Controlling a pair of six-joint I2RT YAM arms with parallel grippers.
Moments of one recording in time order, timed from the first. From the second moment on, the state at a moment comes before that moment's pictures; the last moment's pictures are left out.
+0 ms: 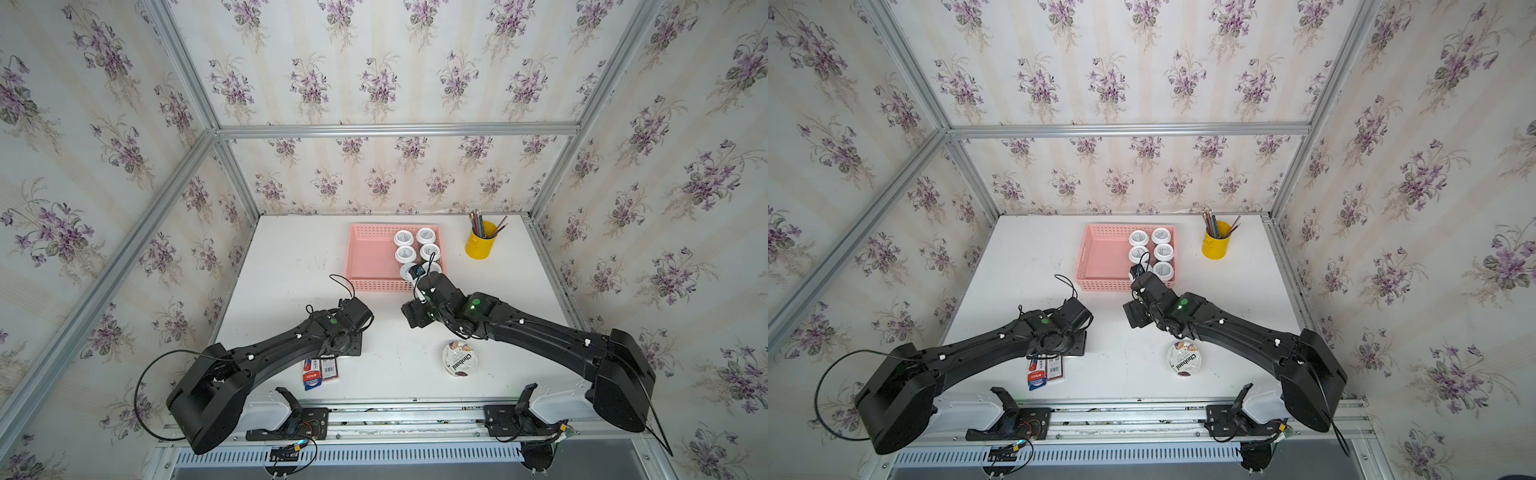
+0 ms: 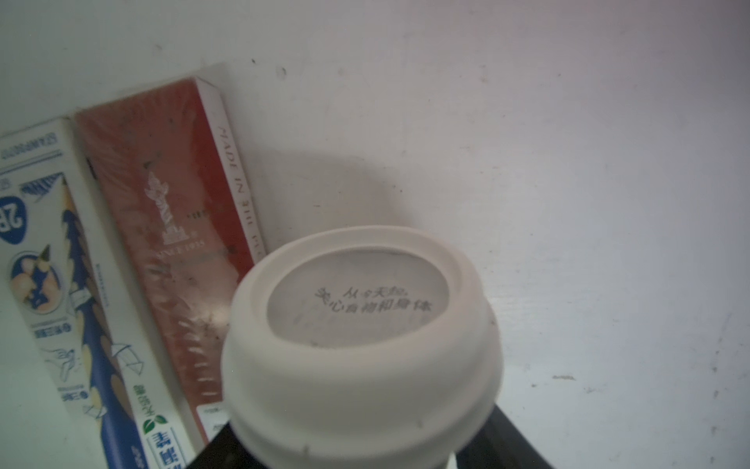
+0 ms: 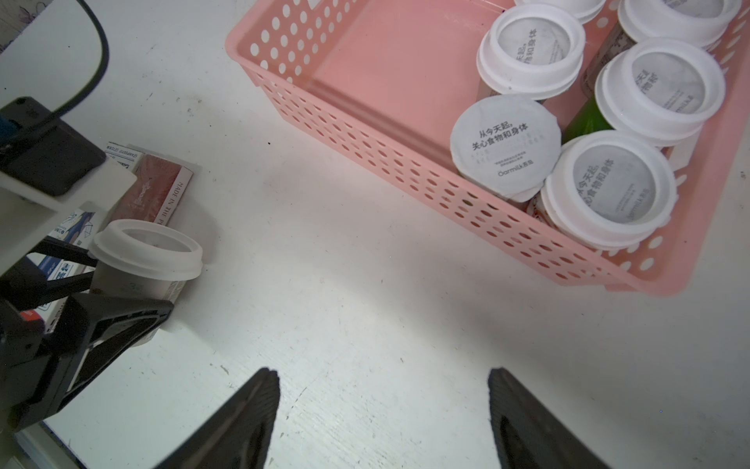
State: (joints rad) left arm -0.71 1.31 0.69 -0.73 -0.19 -0.68; right arm 0.91 1.40 0.99 -0.45 0.16 0.30
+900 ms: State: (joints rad) left arm -0.71 0.81 0.70 -0.49 -0.16 -0.33; right arm 0.78 1.45 1.42 -0.64 -0.43 0.26
